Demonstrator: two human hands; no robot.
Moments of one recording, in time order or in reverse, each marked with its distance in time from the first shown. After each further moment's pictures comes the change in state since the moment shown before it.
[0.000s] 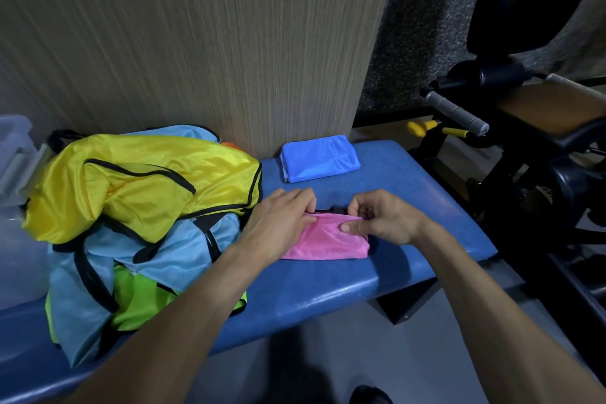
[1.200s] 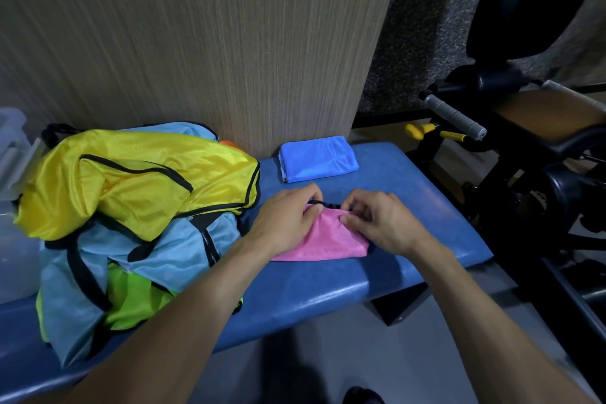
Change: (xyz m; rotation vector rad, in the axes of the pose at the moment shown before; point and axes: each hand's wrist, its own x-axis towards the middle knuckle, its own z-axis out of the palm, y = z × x) left_hand 0.017 0.005 0.007 -0.265 -0.045 -0.145; right_hand -0.007 -0.004 0.010 -0.329 0.230 -0.159
